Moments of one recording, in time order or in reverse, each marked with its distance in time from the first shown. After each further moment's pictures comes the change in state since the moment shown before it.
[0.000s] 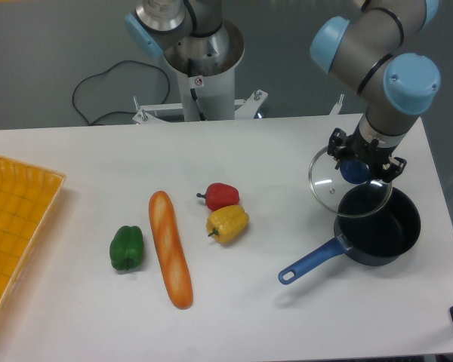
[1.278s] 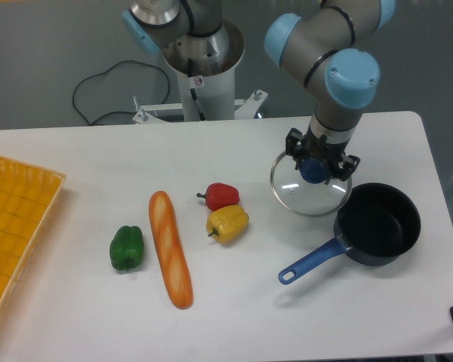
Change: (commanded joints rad) arm -0.081 0.156 -0.267 0.127 -0.043 -0.089
